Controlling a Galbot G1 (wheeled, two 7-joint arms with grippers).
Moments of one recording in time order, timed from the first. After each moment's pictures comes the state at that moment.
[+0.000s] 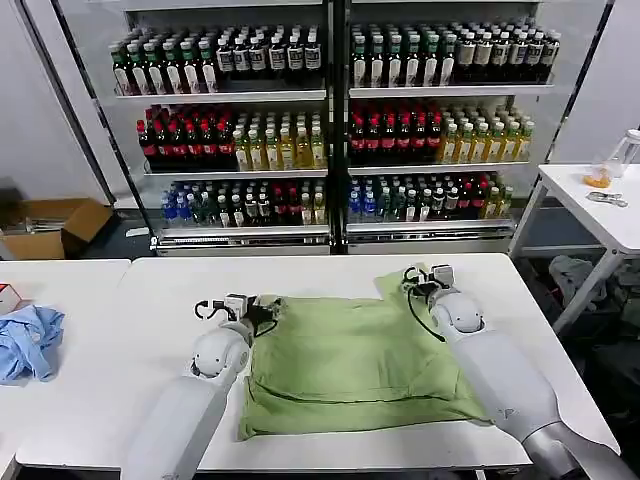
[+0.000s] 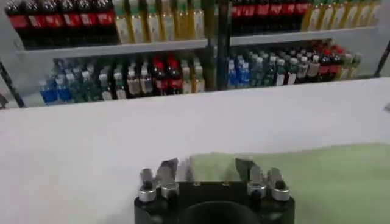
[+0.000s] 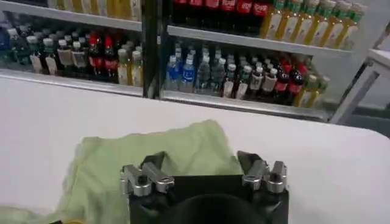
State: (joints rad) left arm 0.71 -1.28 -0.15 -1.35 -0.46 0.57 -0.15; right arm -0.44 1.16 -0.05 1.06 0.59 -0.55 0.20
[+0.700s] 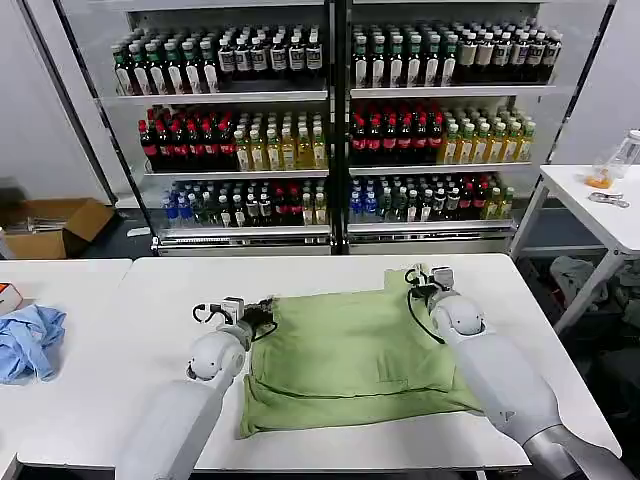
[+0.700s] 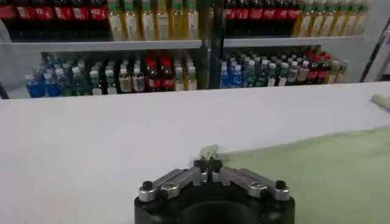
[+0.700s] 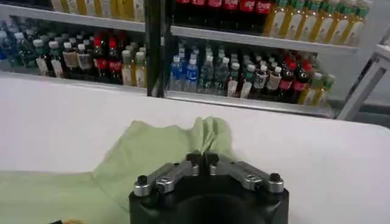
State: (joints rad) left arm 0.75 -1.25 -0.15 -1.39 -0.52 0.54 -0.12; right arm -0.47 1.15 -0.03 1.10 0.61 -0.51 0.20
